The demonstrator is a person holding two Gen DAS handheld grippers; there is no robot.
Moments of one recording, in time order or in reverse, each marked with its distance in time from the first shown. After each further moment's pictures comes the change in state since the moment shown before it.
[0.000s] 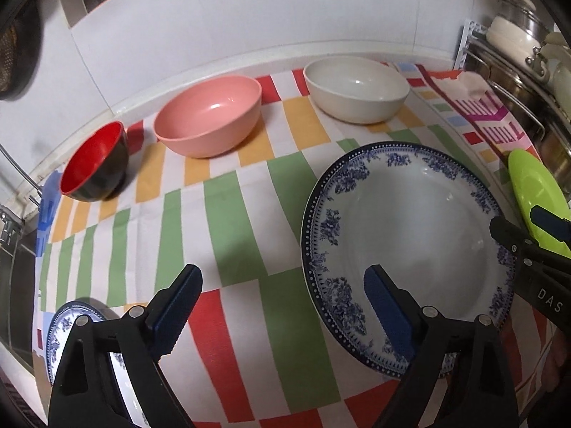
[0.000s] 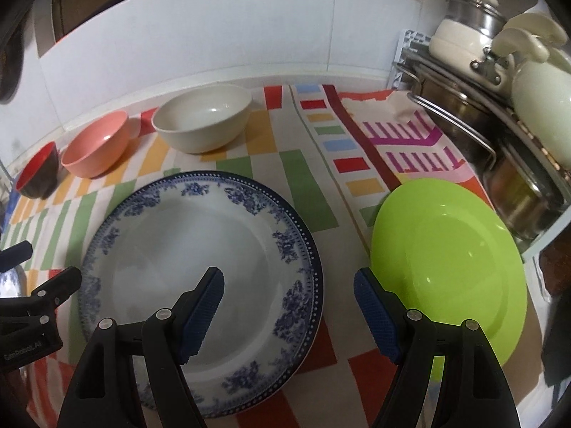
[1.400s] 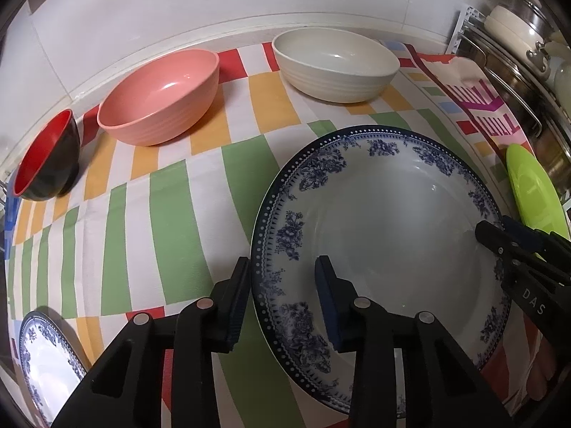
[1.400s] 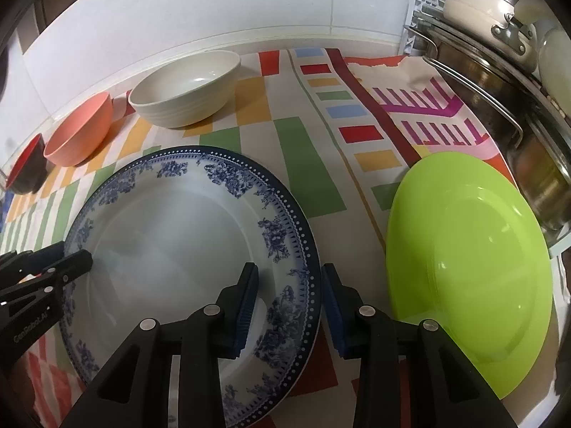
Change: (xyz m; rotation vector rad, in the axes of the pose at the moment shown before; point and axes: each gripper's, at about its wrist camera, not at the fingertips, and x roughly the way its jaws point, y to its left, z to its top) left arm 0.037 -0.018 0.014 0.003 0.084 -0.101; right arm 0.038 -0.012 0.003 0.013 0.102 0.045
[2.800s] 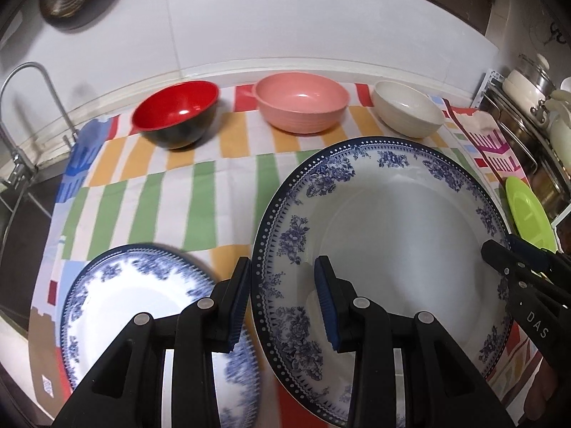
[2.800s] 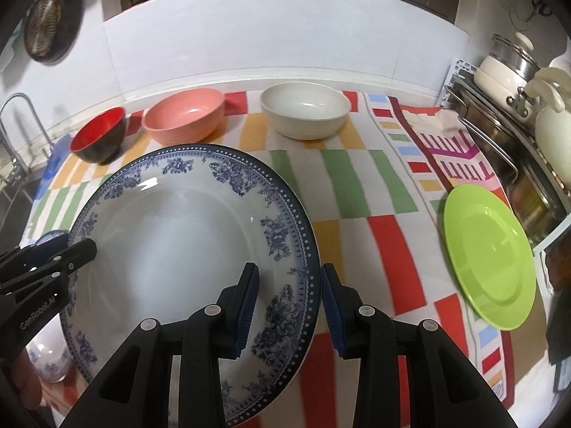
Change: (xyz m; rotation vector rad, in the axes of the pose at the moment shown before) left arm -0.093 0.118 -0.077 -0.147 -0.131 0.041; right arm -0.091 0.118 -0.039 -0.108 -0.087 0.011
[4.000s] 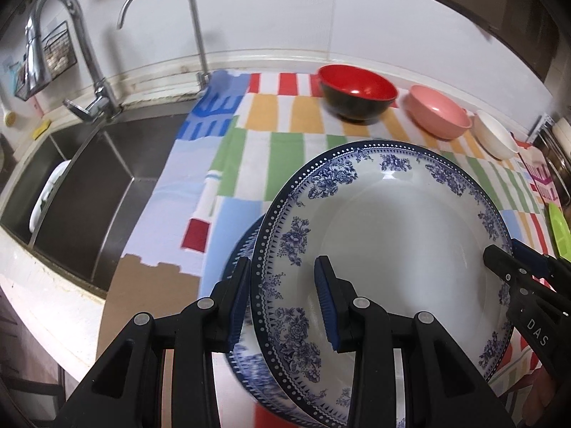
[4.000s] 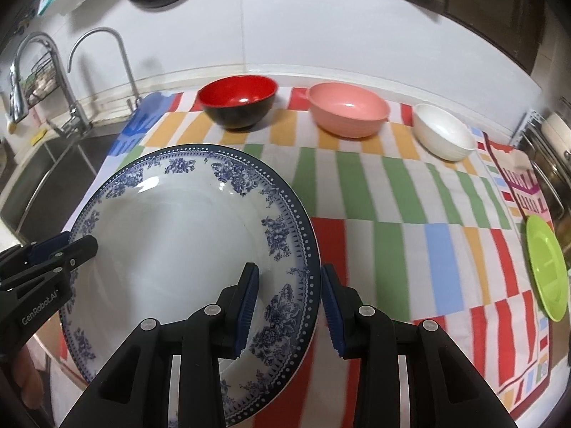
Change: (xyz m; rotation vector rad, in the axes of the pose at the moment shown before) left arm -0.046 0.181 -0.059 -0.173 0.015 0.130; right arm -0.025 0.190 -0.024 -0.153 0.004 0.123
